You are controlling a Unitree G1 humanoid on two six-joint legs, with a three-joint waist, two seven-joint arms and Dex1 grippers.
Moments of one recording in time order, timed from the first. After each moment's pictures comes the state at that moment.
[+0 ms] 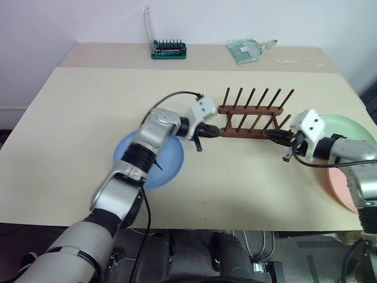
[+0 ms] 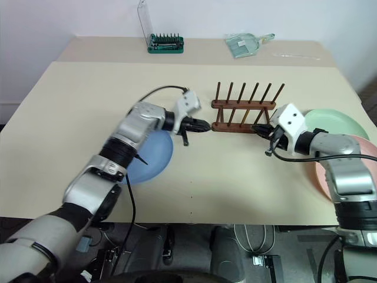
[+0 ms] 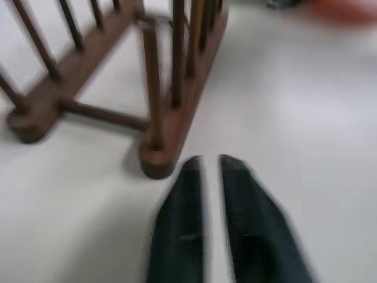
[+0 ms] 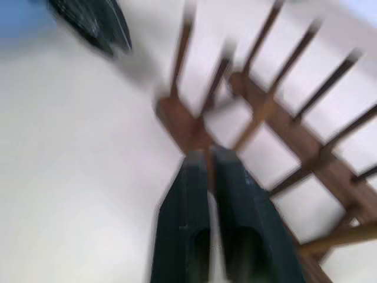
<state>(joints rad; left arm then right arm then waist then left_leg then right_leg) -1.01 0.25 -0.21 0.51 -0.14 0.47 -1.15 -0.31 -0.85 -0.22 -0.11 0.43 0.41 0.94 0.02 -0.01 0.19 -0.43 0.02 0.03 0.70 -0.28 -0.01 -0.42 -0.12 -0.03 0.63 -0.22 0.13</state>
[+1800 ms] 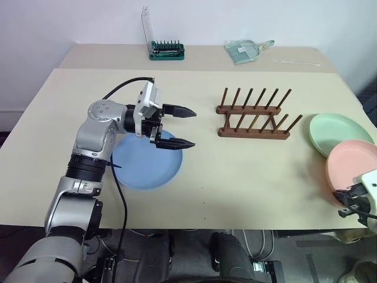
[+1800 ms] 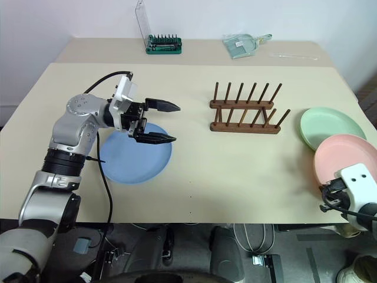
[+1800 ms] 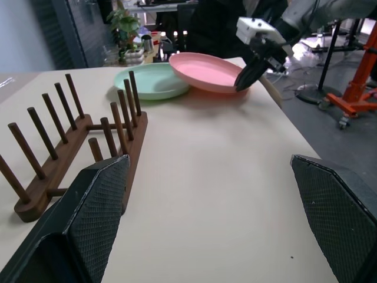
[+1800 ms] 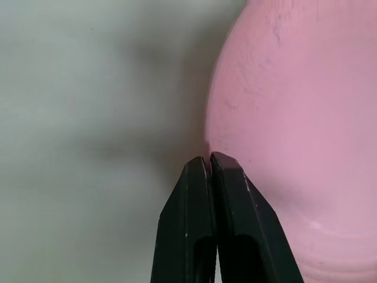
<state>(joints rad) -0.83 0.48 -0.10 0.29 -0.40 0.25 -1.47 0.43 -0.86 -0.74 -0.48 0.37 0.86 0.76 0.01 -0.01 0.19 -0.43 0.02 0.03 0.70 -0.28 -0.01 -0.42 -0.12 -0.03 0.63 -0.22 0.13</state>
